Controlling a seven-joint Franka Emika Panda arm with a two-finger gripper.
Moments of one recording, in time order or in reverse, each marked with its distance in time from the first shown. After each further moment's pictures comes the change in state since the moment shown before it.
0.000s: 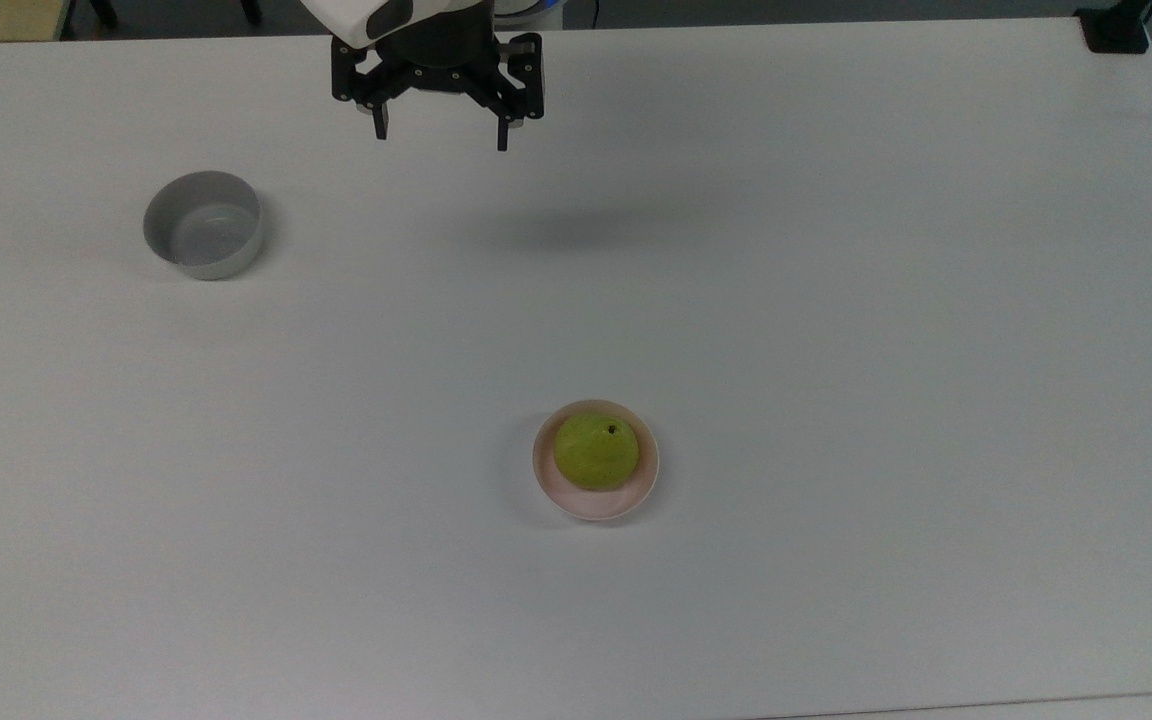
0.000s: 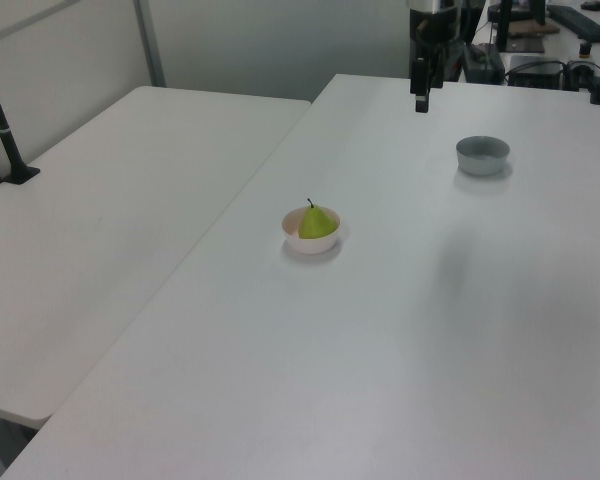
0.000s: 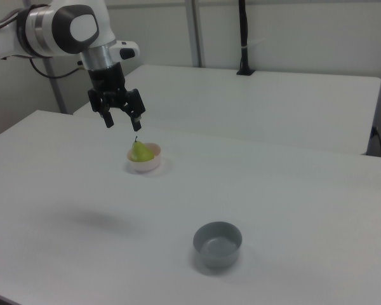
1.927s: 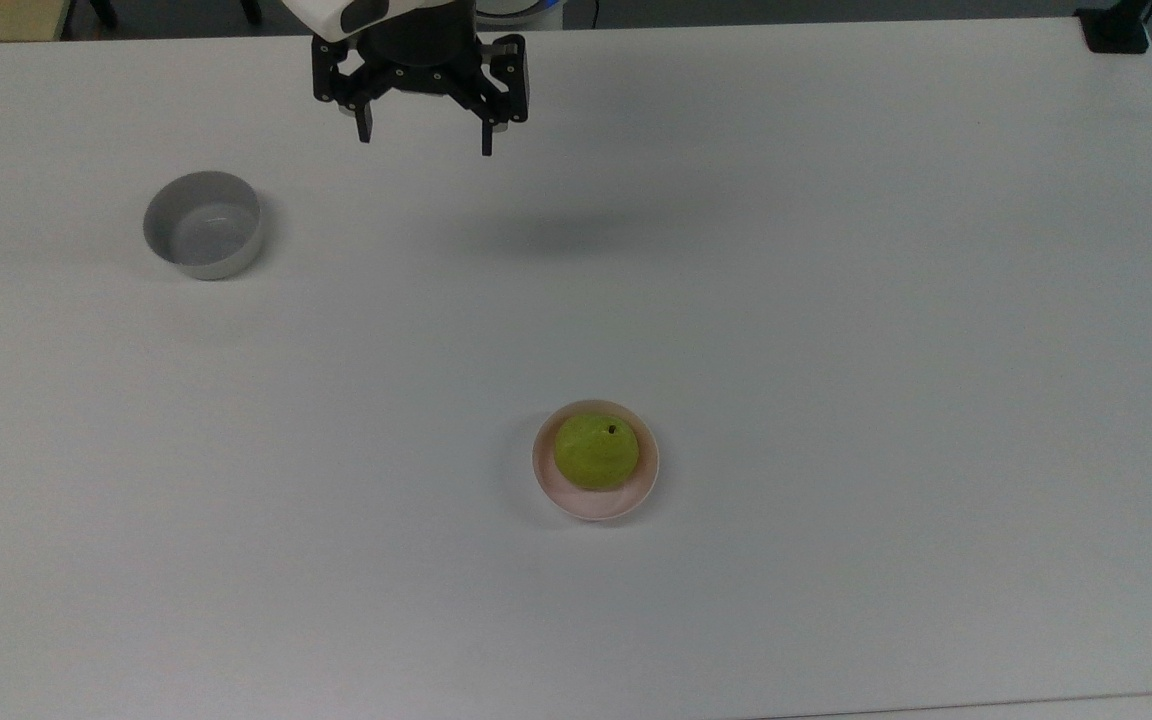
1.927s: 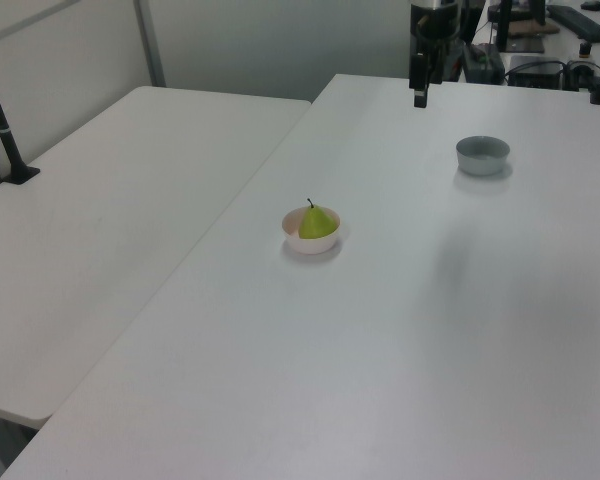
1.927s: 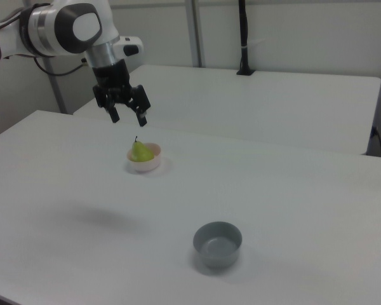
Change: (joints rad) arm -0.025 -0.002 0.007 0.003 0.000 0.048 -0.001
